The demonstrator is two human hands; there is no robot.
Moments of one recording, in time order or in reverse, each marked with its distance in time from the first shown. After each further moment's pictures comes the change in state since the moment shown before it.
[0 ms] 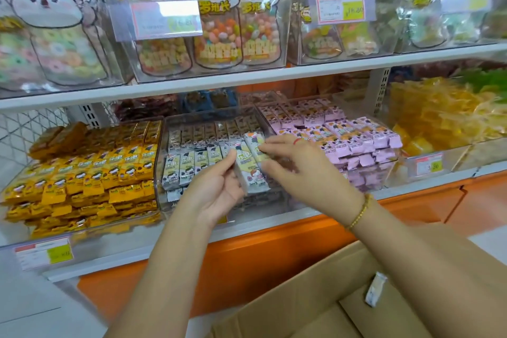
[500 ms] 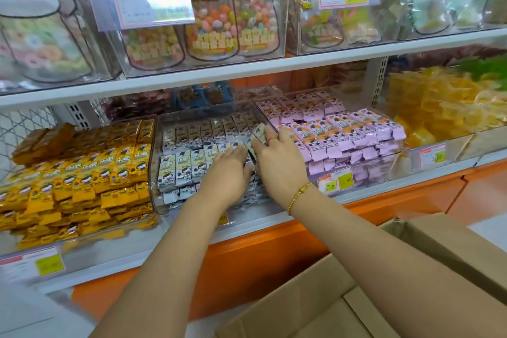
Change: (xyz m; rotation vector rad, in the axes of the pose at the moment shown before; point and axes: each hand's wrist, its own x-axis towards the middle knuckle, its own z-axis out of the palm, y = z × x) left_hand 0.054 -0.007 -0.020 2.000 0.066 0.442; right_hand 0.051 0.043 0.078 -0.773 0.071 0.092
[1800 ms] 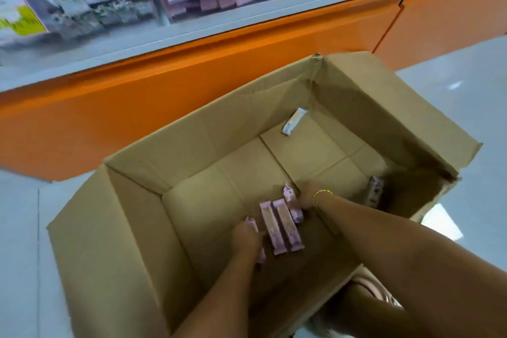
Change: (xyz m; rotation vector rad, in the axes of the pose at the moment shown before) left_hand -0.286 0.183 0.345 -0.385 -0.807 -0.795; right_hand -0.421 0.190 0.179 0.323 -1.389 0.451
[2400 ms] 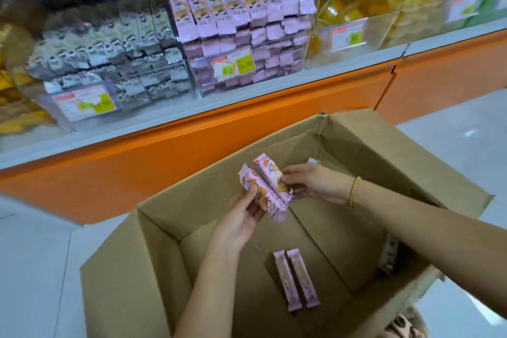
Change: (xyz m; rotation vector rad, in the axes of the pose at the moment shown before) left_hand -0.044 0.076 -0.141 -1.576 -0.320 0.344; right_hand -0.122 -0.065 -0.155 0.920 -0.093 -0.527
